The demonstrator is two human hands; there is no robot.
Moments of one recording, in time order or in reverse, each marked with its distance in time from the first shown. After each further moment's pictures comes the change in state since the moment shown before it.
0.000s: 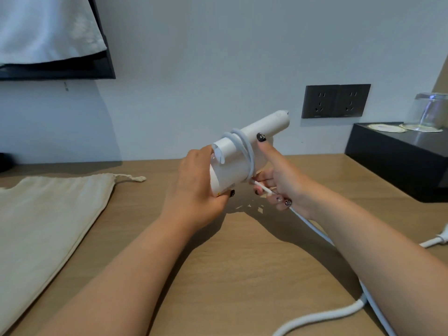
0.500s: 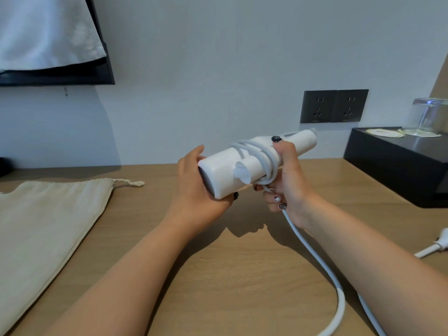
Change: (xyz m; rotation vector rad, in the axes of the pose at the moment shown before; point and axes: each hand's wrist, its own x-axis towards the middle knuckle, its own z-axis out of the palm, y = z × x) left_hand 0.001 0.009 0.001 -0.354 -0.047 -0.243; right_hand 0.000 0.007 0.004 0.290 0.140 -0.144
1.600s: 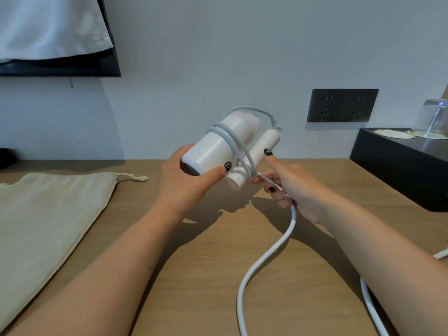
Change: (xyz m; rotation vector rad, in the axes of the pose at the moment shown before) left_hand 0.007 -0.002 -0.018 -0.277 0.167 -0.215; right_hand 0.015 0.005 -0.011 -0.227 -0.086 0.074
